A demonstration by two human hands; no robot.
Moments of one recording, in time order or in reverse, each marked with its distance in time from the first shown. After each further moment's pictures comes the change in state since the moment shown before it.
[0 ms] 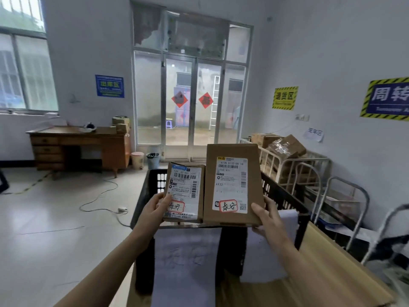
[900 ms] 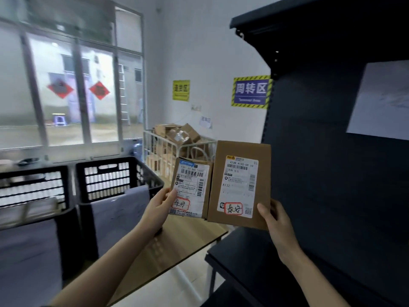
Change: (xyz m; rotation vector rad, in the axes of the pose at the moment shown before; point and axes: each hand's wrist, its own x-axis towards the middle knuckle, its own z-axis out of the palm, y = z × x) left_hand -0.164 0.028 0.399 0.007 -0.492 0.119; right_hand -0.213 -0.053 -0.400 -0.236 0.549 -0.059
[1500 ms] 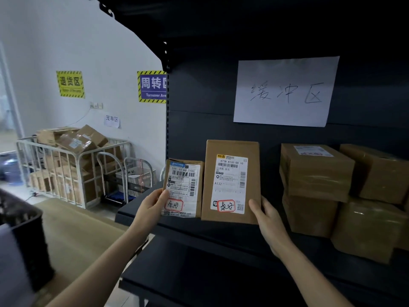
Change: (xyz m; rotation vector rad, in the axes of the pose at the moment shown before) left_hand 0.048 0.005 0.199 -0.130 -0.395 0.040; right_hand -0.018 0.000 -0.160 -0.199 0.368 0.098
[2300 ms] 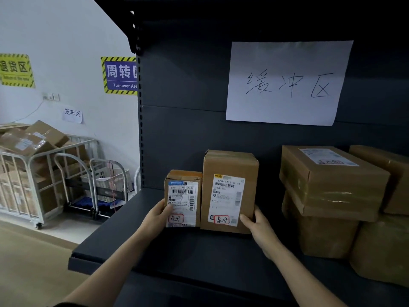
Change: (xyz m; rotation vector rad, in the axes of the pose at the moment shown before) left_hand 0.130 -0.064 0.041 0.048 -0.271 -0.196; right_hand 0.106 0.054 0.017 -0.120 0.063 0.221
